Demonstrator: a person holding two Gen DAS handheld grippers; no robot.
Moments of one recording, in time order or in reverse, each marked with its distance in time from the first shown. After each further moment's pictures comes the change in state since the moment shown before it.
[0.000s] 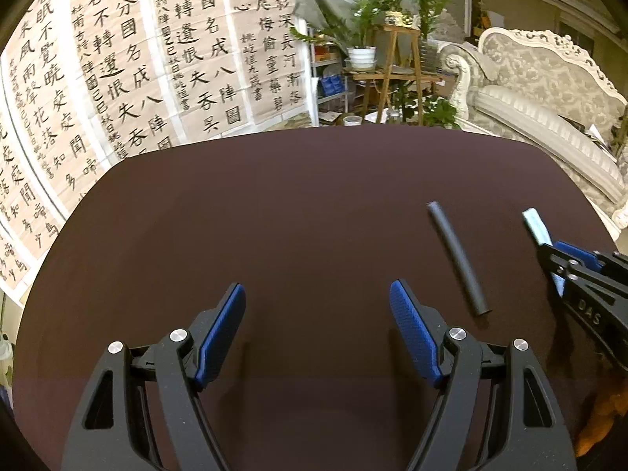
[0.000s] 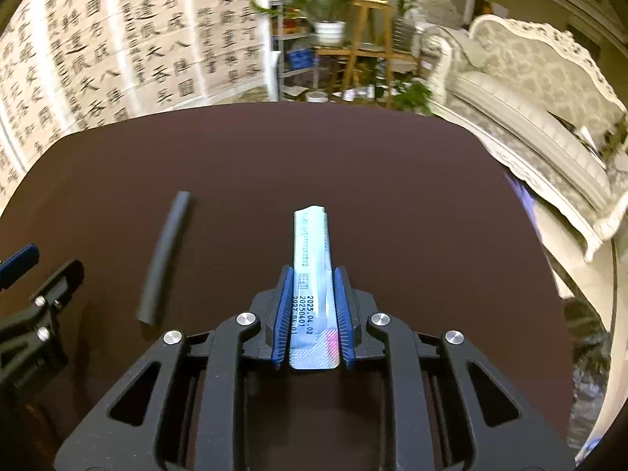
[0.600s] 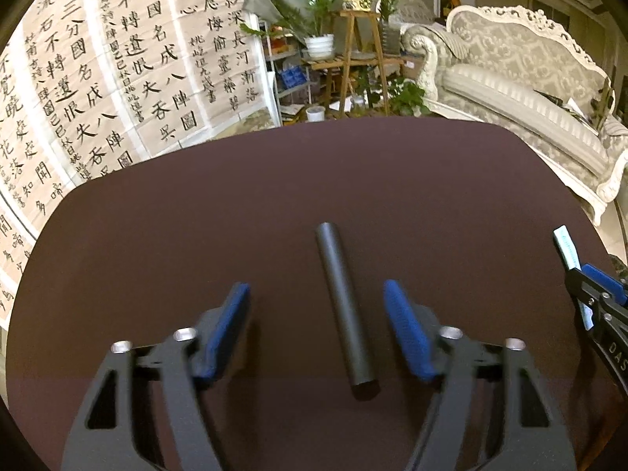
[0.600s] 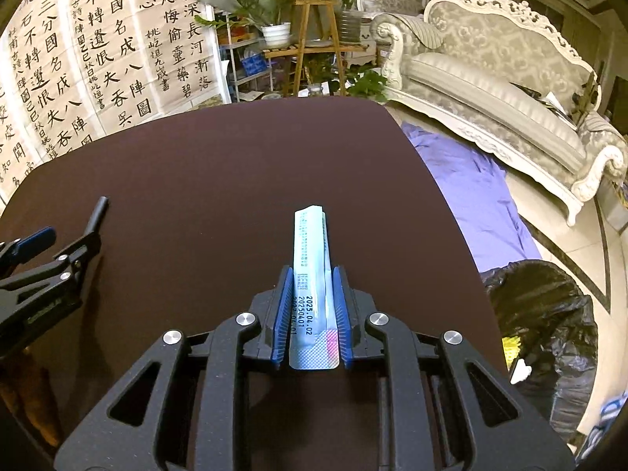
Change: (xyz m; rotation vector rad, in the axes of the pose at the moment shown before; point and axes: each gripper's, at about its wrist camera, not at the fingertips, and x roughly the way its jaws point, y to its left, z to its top) left arm 0.030 -0.064 0.023 0.089 0.060 -0.062; right arm -0.008 -0.071 -0.014 0.101 -0.005 -0.048
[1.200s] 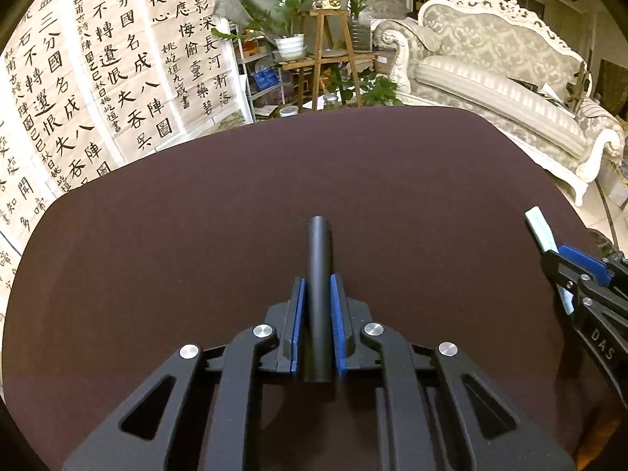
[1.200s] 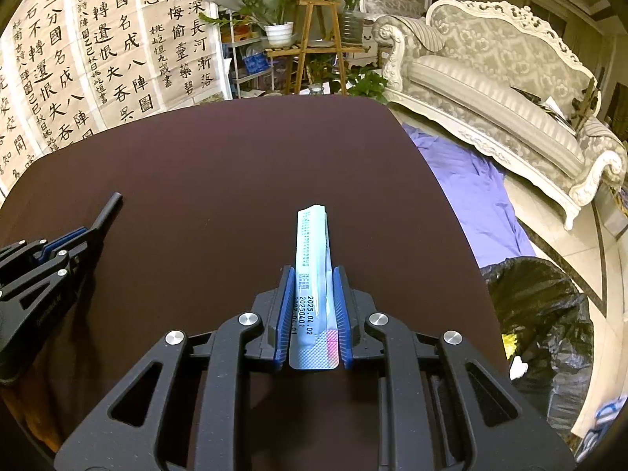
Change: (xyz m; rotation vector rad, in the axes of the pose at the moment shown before) left arm -0.013 -0.018 -0.012 0.066 -0.018 -0.069; right arm -0.004 0.005 -0.004 -0.018 0.000 -0.009
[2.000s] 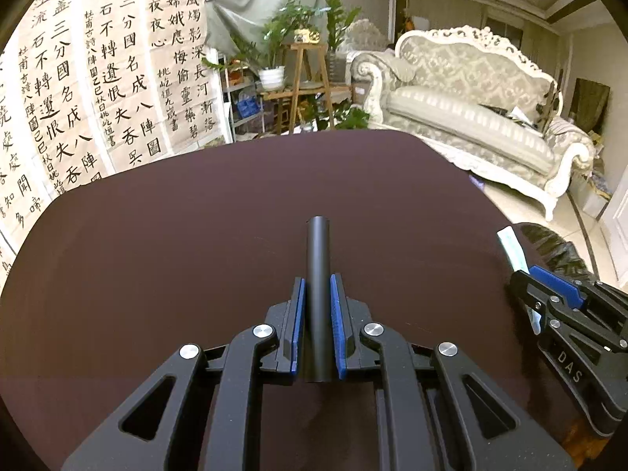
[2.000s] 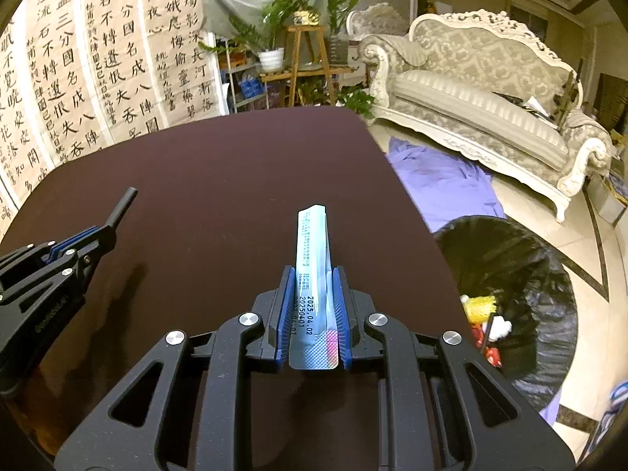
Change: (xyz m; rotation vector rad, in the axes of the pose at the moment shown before) left arm -0.077 -0.040 -0.043 -0.013 -0.132 -0.083; right arm -0.078 -0.019 -0.069 0.057 -0.121 -0.005
